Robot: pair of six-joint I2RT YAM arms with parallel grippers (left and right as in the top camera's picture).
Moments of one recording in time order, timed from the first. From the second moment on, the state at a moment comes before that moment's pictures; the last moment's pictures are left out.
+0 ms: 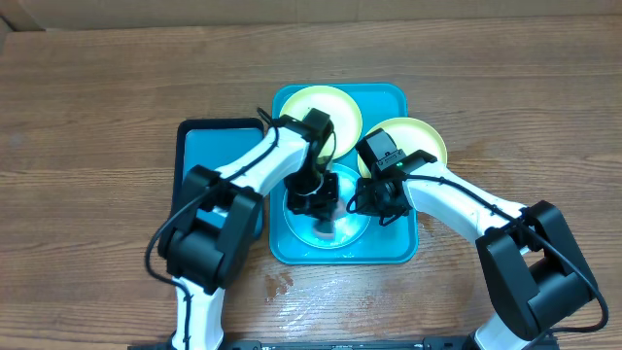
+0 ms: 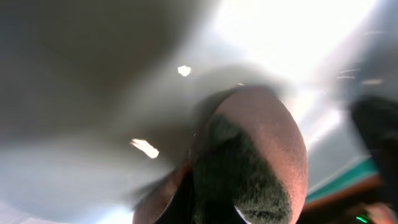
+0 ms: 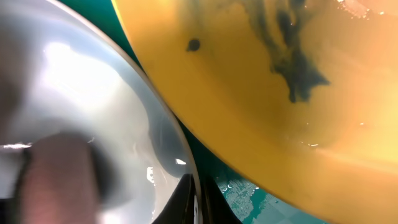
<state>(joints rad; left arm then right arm) -0.49 2.10 1.43 -1.05 0.43 -0.46 0.52 1.81 1.06 -0.66 -0.09 0.60</state>
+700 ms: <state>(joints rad) -0.09 1.88 1.36 -0.99 -0.04 -0.45 0.51 1.81 1.06 -0.66 -0.11 0.50</state>
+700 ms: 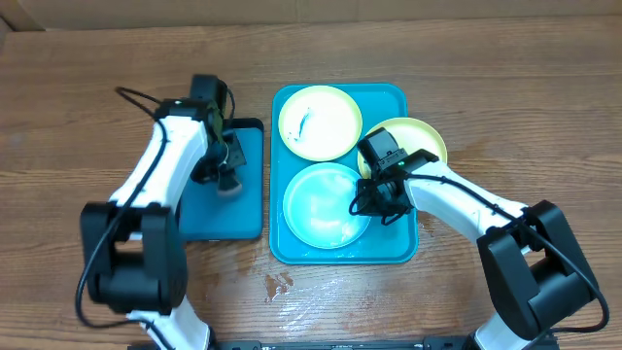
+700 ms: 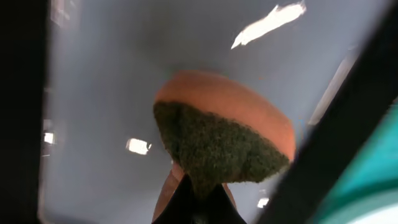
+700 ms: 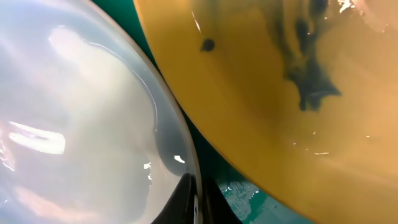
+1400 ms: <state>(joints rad) -0.03 1.63 1.64 -1.26 -0.02 -0.41 0.52 1.74 1.43 -0.90 -0.04 0.35</state>
